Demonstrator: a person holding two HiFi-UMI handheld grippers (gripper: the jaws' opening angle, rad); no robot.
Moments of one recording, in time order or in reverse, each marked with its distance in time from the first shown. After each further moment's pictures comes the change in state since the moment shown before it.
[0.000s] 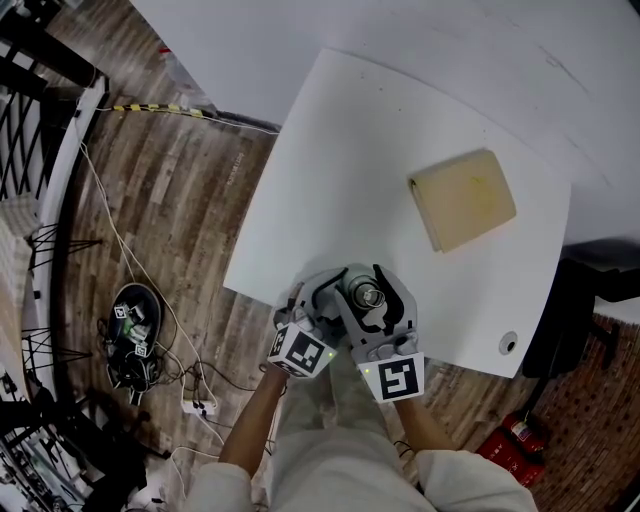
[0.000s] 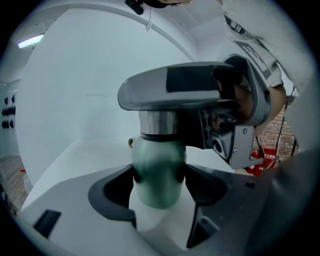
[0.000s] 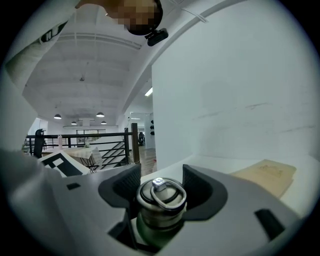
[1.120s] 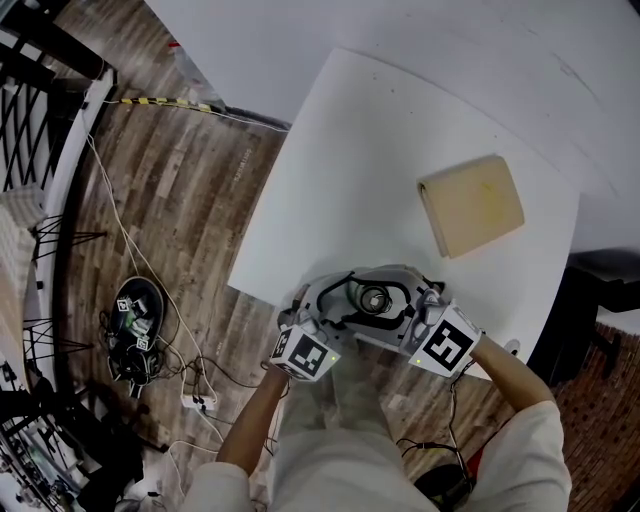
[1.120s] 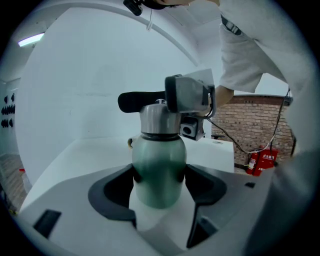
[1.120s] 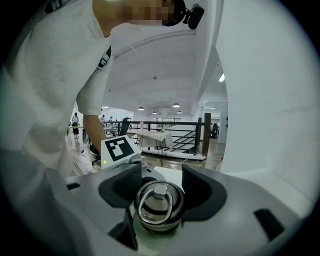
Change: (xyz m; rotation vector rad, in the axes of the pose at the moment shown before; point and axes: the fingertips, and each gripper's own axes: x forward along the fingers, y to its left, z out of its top) left arm -0.001 0.000 0.001 -0.005 -0.002 -0.009; right arm -0.015 0.045 -0.009 -0.357 0.137 0.915
